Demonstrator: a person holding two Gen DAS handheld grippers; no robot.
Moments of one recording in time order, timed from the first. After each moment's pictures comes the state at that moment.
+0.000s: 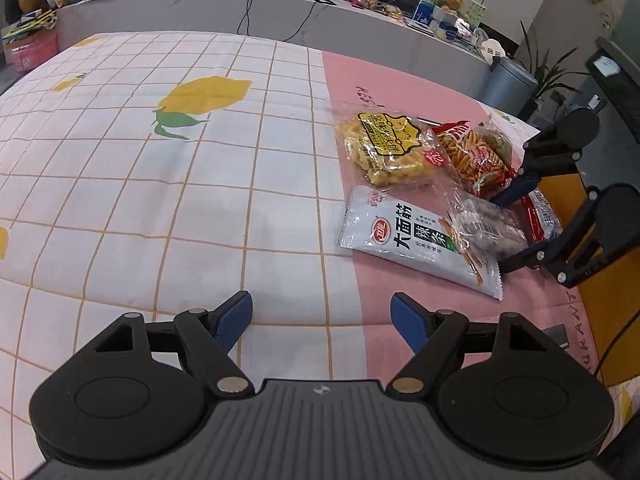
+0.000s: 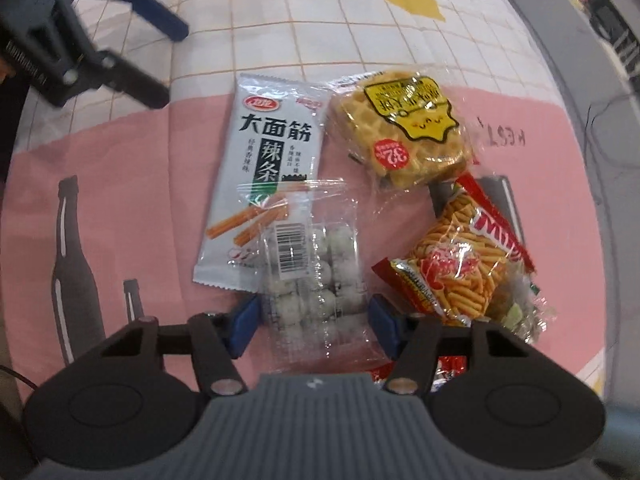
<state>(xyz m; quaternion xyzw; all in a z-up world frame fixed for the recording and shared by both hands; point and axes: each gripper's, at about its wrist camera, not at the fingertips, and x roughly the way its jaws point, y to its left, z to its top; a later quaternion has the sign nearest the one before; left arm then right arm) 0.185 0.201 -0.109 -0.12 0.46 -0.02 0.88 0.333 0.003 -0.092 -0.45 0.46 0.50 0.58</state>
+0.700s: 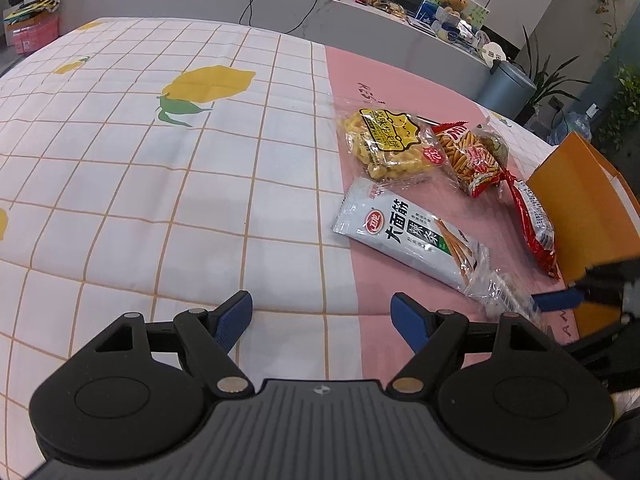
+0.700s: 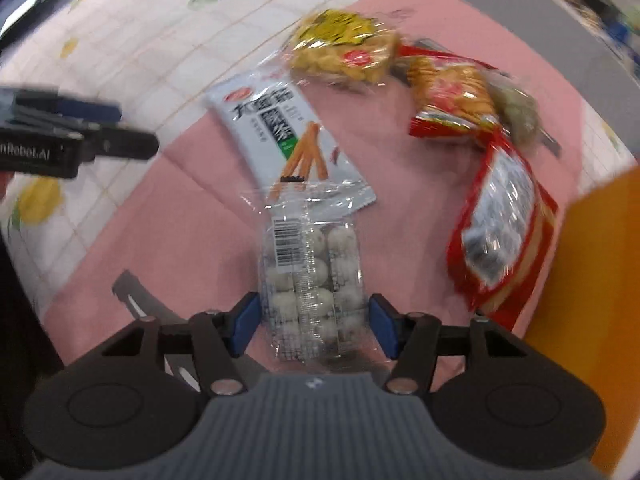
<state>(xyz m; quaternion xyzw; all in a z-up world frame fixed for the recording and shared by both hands) 0.181 0.205 -0.109 -0.15 0.47 -0.03 0.87 0.243 -0.025 -0.095 -0.20 0.54 0.28 0.77</state>
